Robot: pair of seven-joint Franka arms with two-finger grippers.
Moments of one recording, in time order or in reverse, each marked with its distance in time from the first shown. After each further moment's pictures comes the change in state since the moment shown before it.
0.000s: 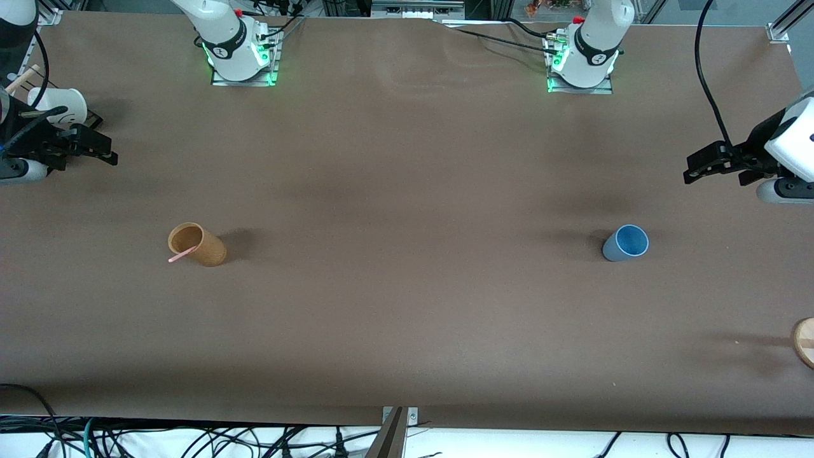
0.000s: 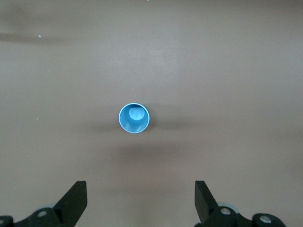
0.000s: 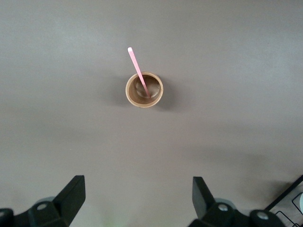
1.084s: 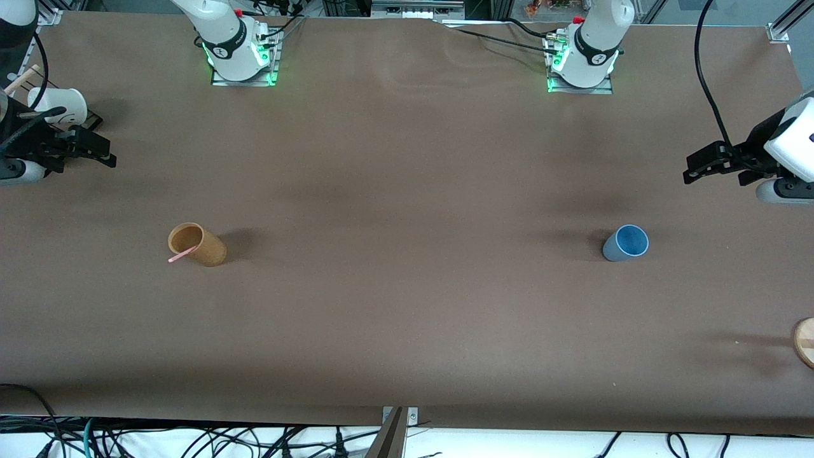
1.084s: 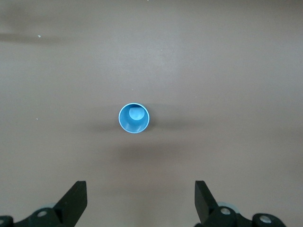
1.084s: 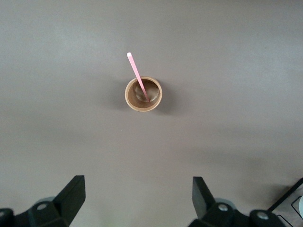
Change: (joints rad) left arm 0.000 0.000 0.000 0.000 0.000 0.000 0.000; right arm 0.000 0.000 0.000 0.000 0.000 0.017 0.000
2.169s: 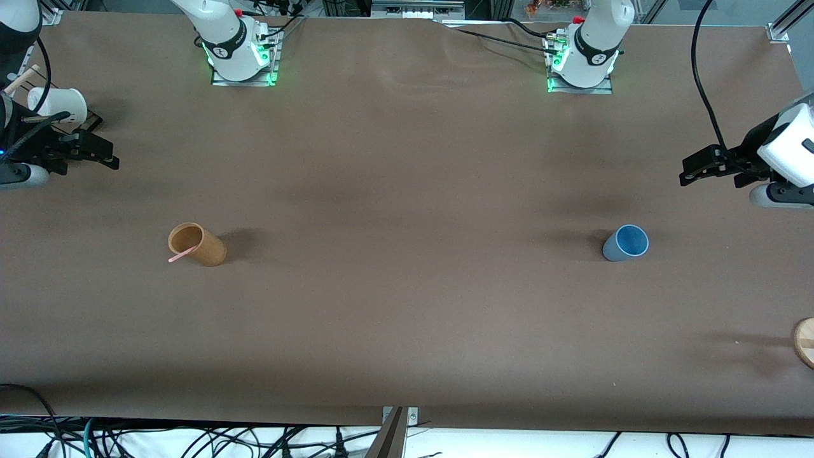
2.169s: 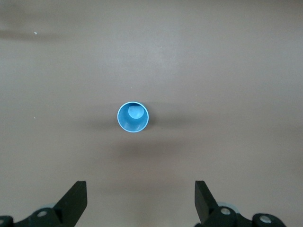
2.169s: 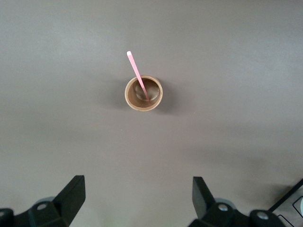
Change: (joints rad) left arm -0.001 0.024 0.000 -0.001 0.000 -0.001 0.000; right arm 0.000 0.011 0.001 0.000 0.000 0.001 0.000
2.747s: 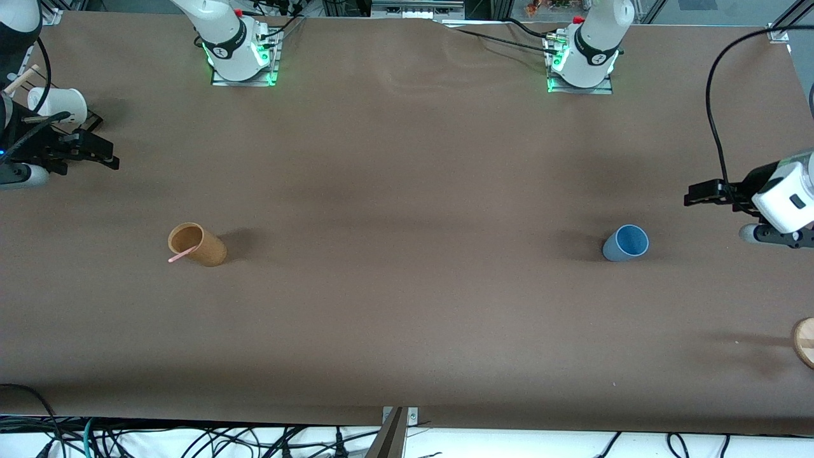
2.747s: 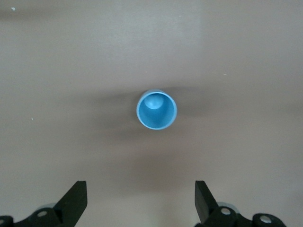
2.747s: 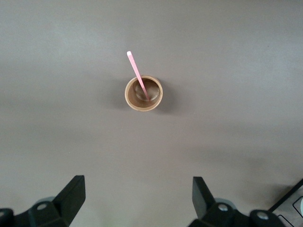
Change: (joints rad) left arm 0.116 0.139 0.010 -0.055 0.003 0.065 0.225; right arm 0.000 0.000 0.000 0.000 0.000 0.000 0.000
